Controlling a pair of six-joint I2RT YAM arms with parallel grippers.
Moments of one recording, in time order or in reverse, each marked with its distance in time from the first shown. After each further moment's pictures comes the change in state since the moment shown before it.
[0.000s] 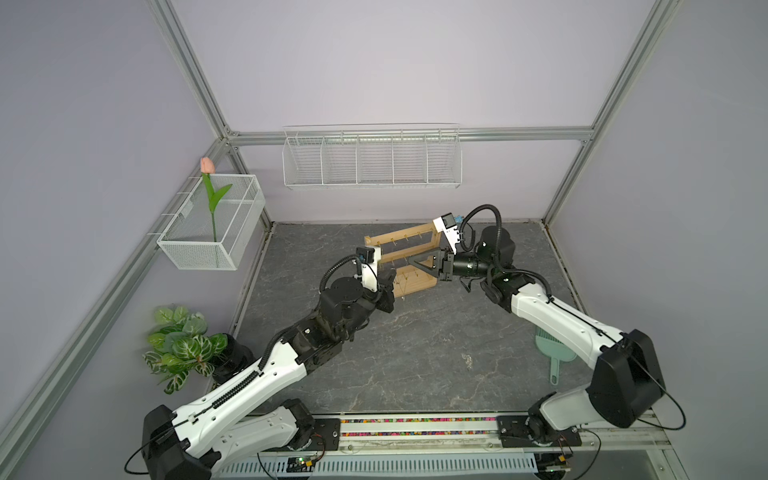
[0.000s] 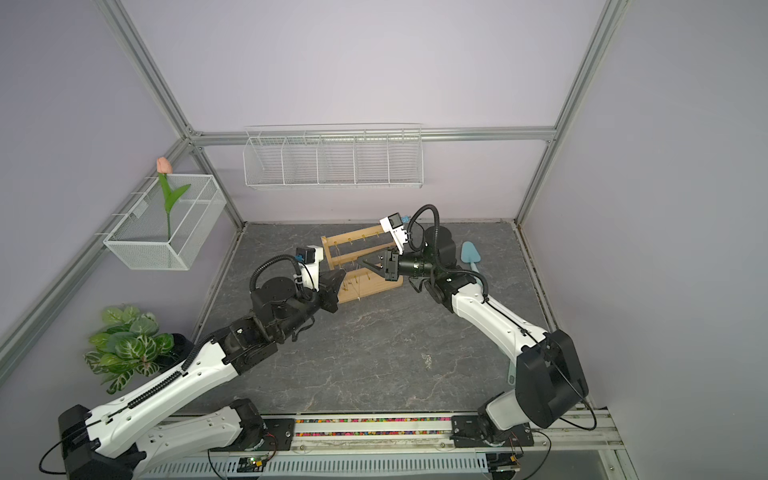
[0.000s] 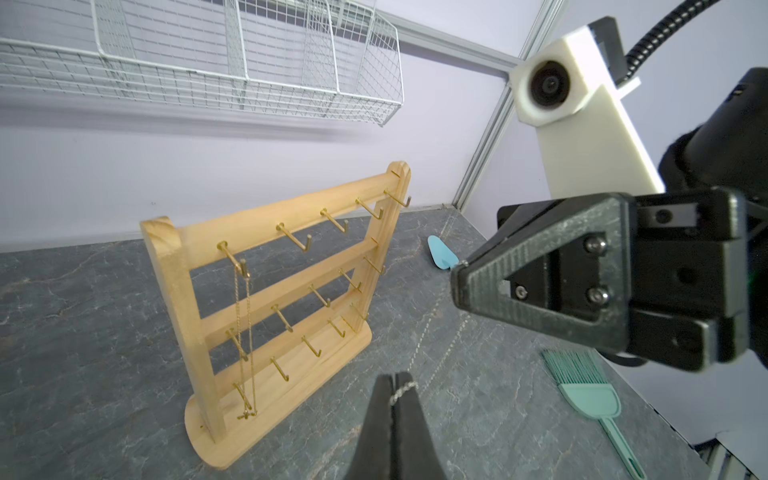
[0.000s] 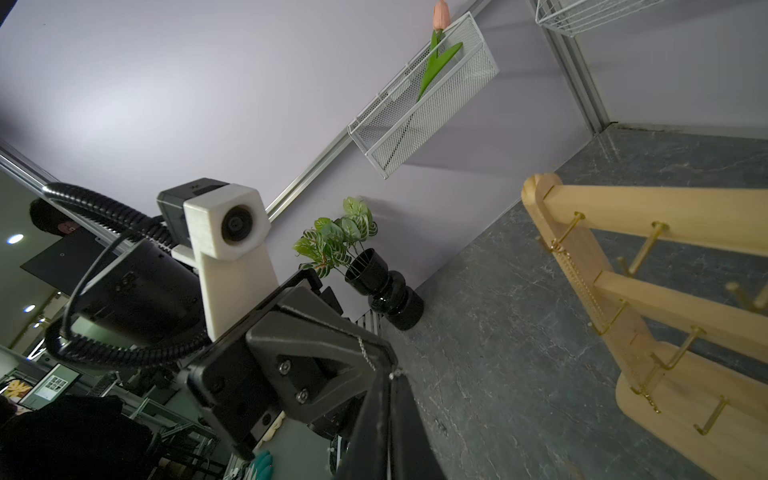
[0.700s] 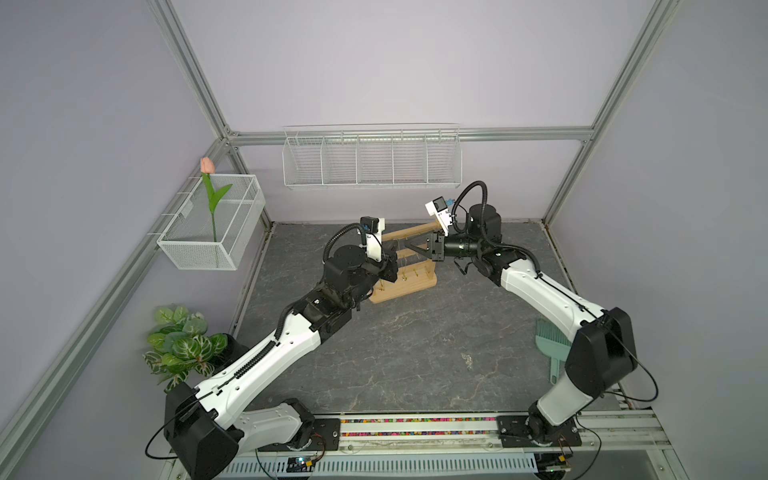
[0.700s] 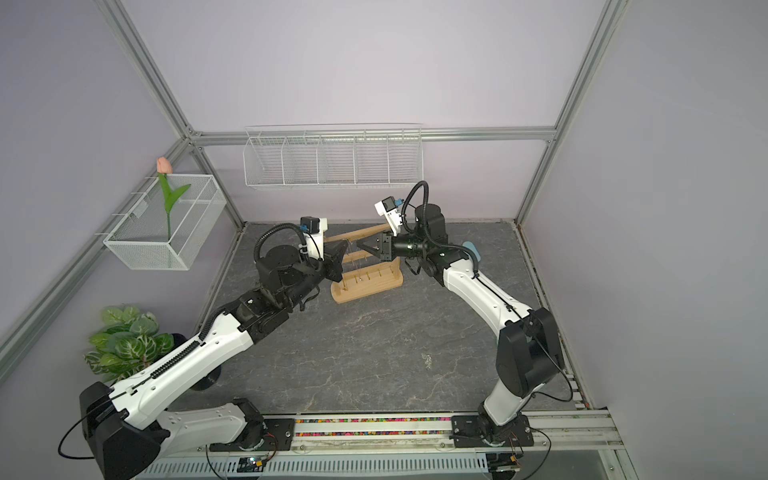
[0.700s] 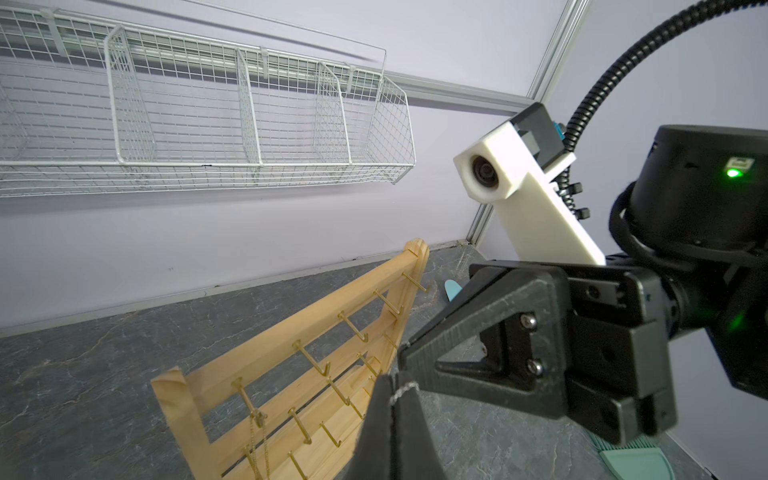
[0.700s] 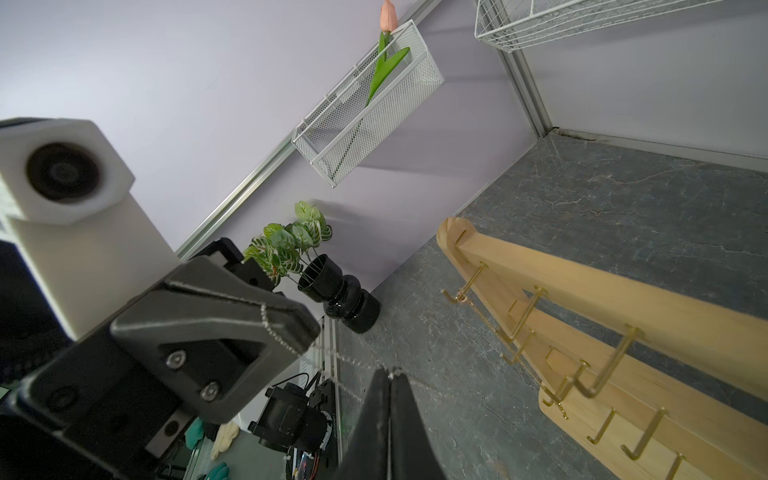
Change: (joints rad) left arm 0.103 0.180 0.198 0.037 0.074 0.085; right arm -0.036 0.188 0.269 -0.257 0.024 -0.164
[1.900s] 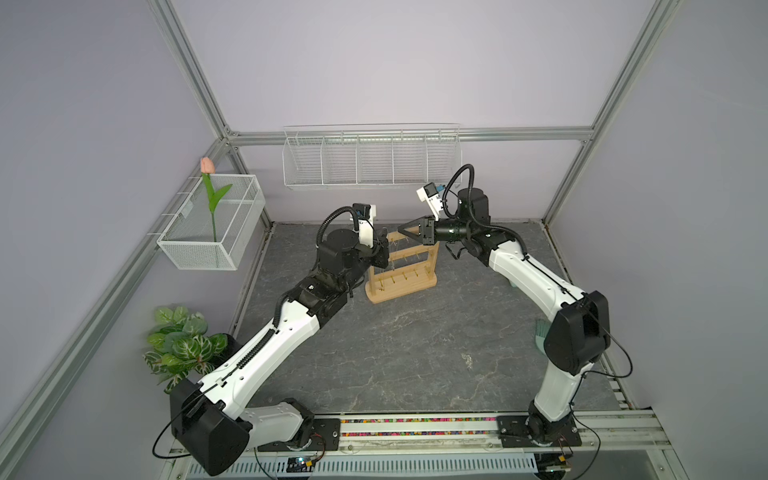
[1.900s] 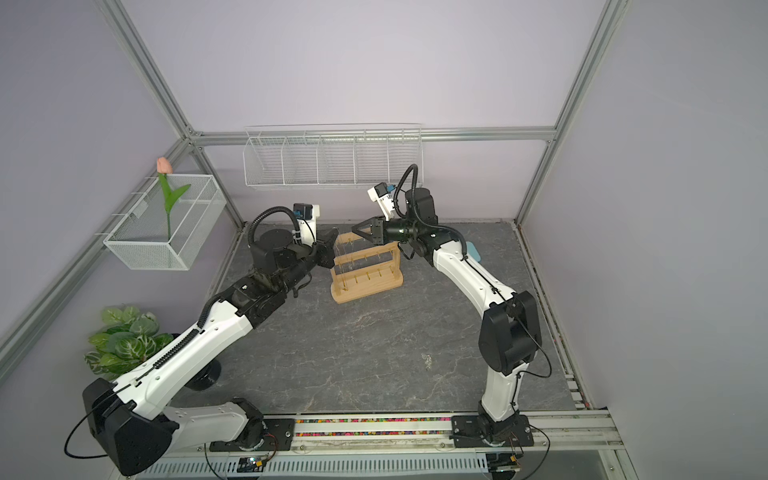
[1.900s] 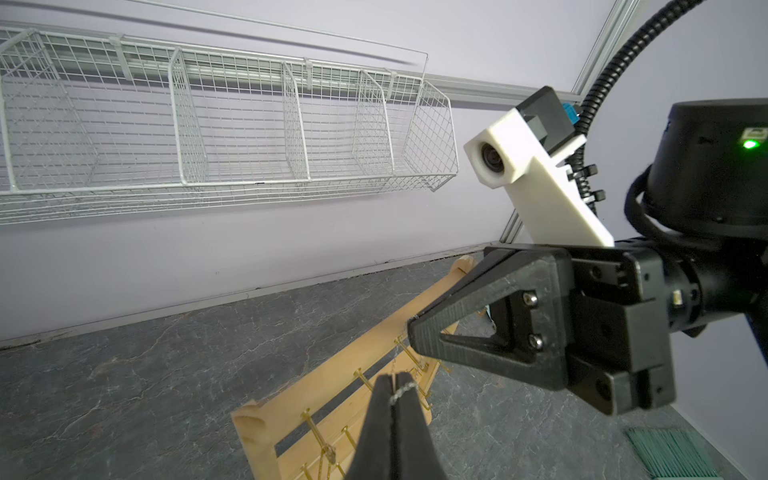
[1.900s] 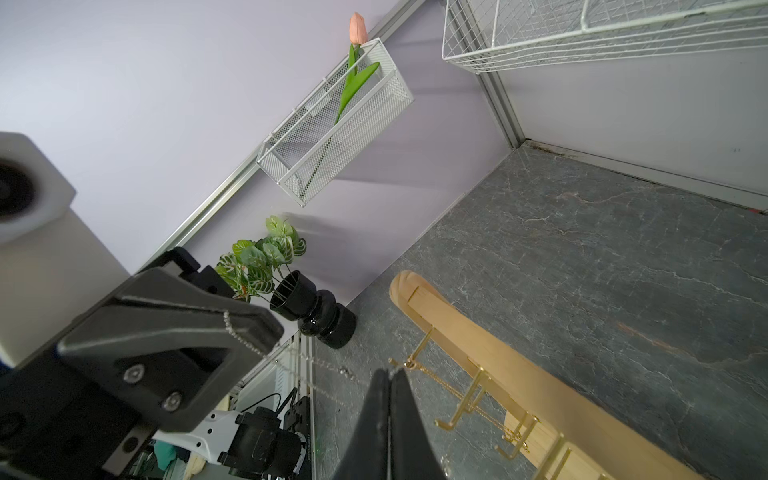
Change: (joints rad) left arm 0.101 0.060 0.097 -0.082 0.037 0.040; right arm -0.008 0.164 0.259 -0.163 0.034 -0.060
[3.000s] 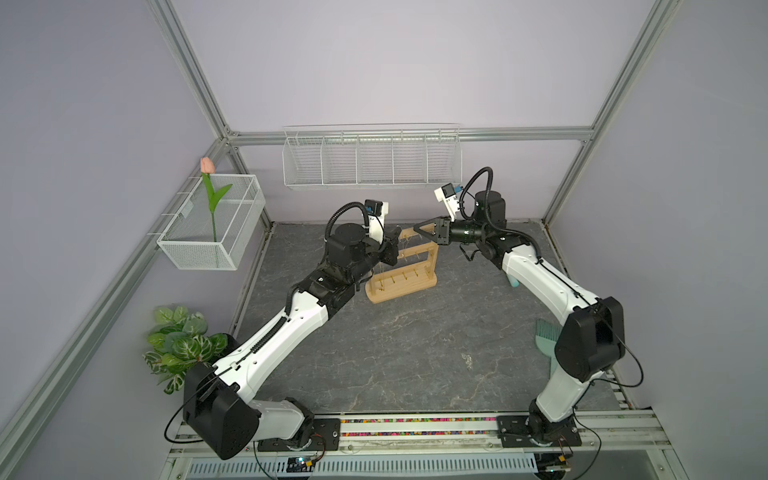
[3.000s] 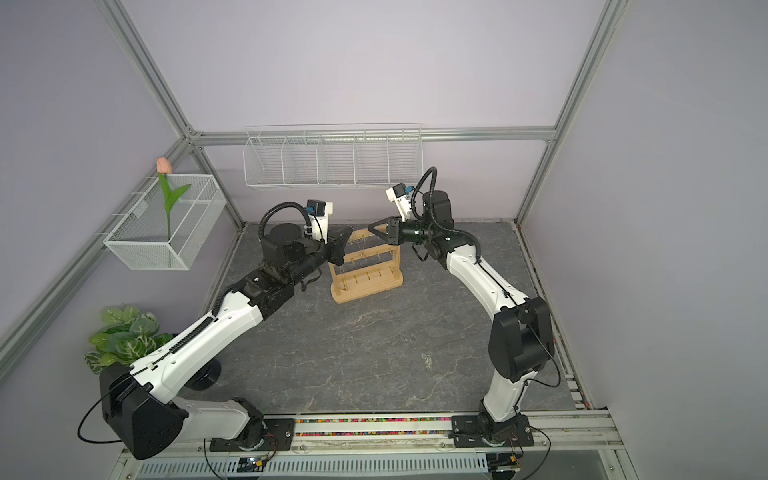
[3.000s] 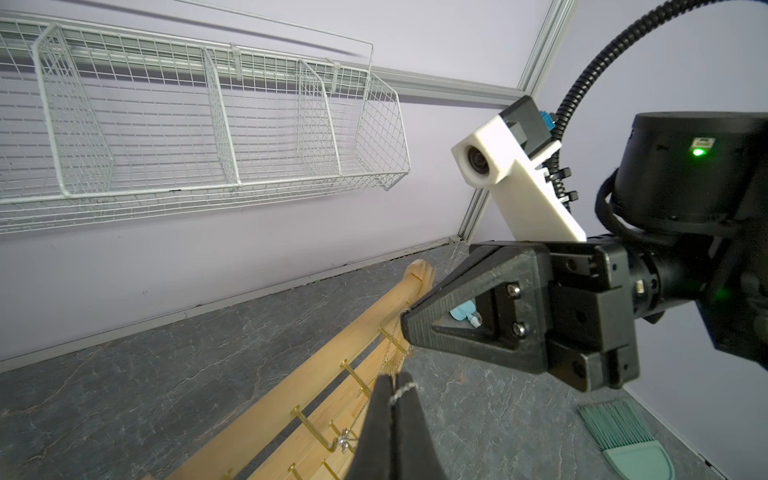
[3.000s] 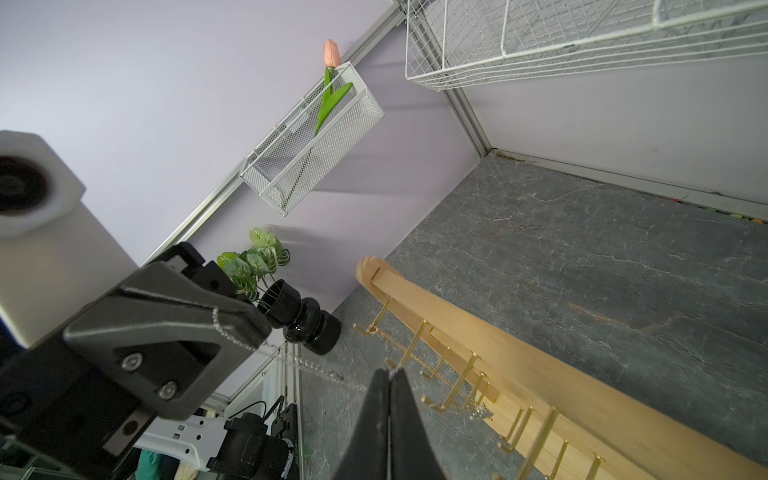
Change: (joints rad) left arm 0.001 0.074 0.037 0.062 0.139 -0.008; right arm -0.078 -0.076 -0.118 0.060 -0.006 0.013
